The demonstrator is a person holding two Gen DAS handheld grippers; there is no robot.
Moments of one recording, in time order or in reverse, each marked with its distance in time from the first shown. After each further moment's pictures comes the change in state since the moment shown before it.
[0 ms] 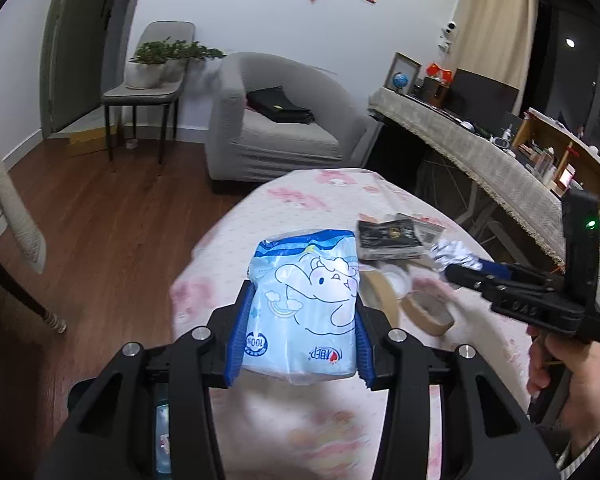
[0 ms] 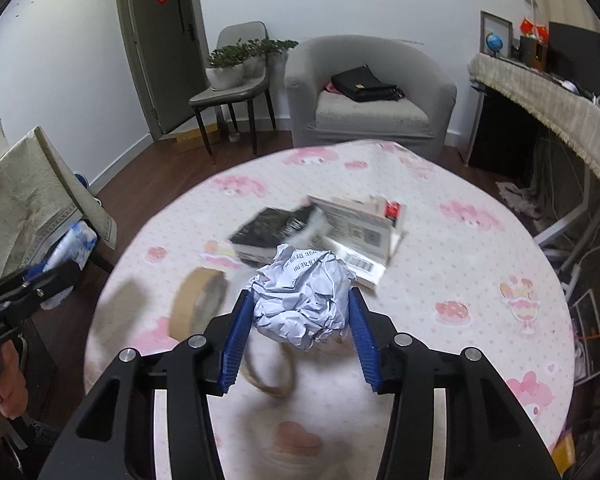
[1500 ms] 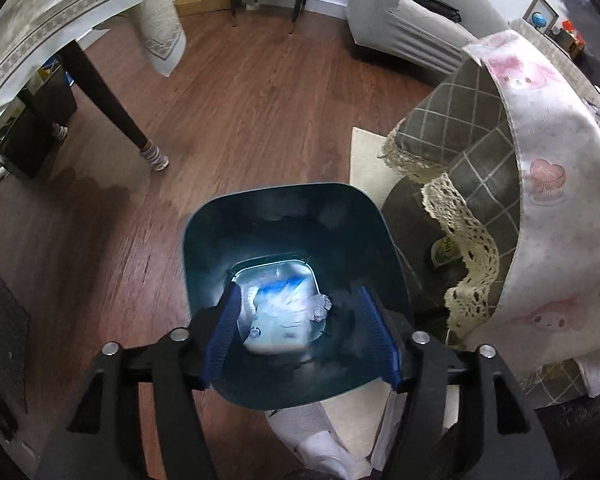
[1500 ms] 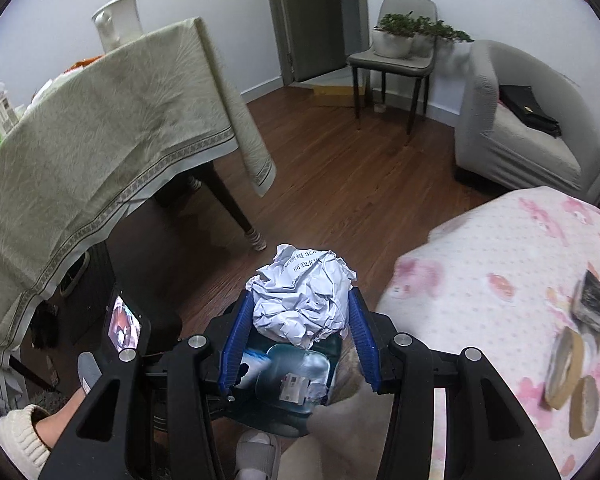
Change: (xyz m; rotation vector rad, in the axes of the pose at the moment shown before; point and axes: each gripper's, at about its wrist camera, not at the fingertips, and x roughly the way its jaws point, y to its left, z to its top) left arm 0.002 0.198 -0.146 -0.227 0.417 0.315; right arm 0.056 0.266 -0.001 -0.306 0.154 0.316
